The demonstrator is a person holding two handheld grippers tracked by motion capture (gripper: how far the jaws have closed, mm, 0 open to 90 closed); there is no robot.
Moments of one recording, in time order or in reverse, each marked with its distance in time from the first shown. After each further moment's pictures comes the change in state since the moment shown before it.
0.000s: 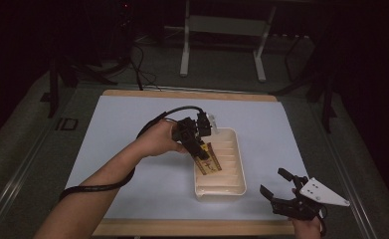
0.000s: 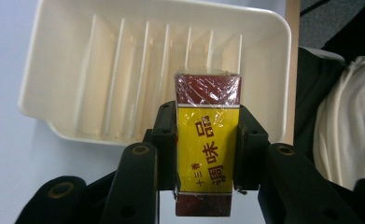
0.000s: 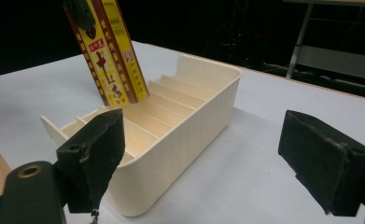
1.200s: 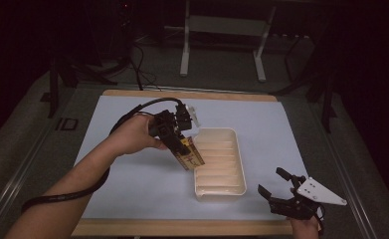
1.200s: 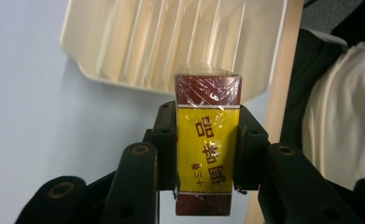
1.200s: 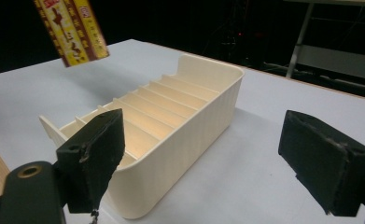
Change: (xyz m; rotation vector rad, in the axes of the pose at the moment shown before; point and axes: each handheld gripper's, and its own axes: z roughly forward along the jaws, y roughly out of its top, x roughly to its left) left arm -0.016 -0.026 -0.058 0.043 0.062 -0.072; right arm 0.003 0.001 0.004 0.007 -0.001 -0.004
